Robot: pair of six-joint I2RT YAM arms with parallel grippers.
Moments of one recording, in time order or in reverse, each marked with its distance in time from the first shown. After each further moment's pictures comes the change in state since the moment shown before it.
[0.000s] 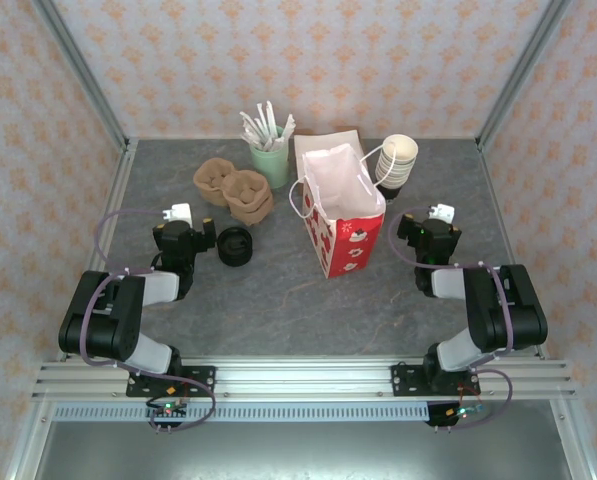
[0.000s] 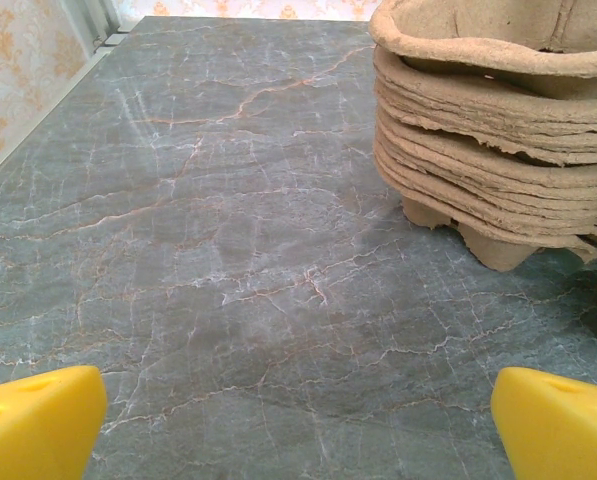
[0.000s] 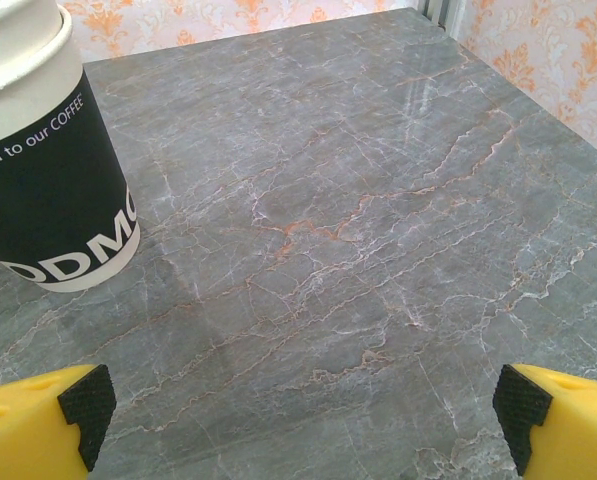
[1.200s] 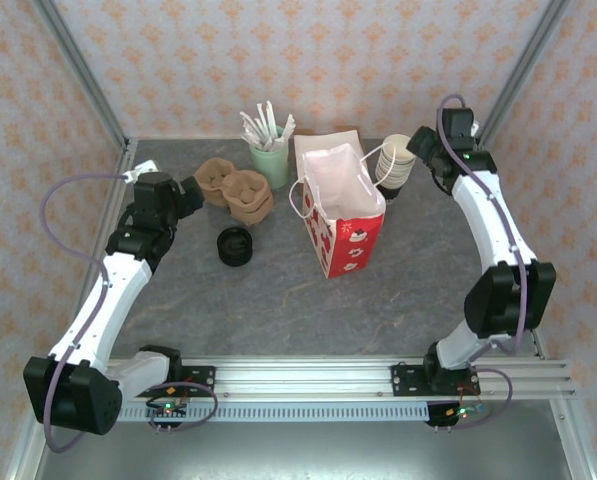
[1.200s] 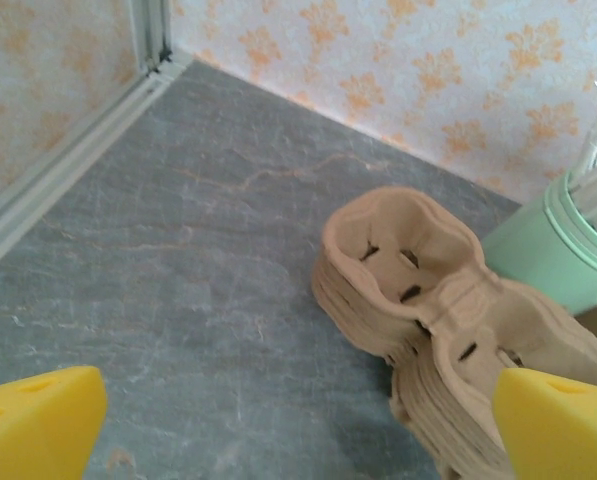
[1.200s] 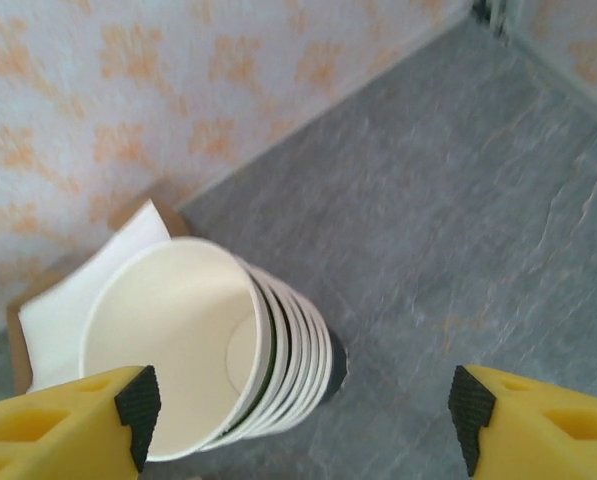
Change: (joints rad) left arm -0.046 -0.379 0.580 -1.088 -0.021 -0.394; right arm 0.000 0.120 1.180 -1.353 -0.153 0.410
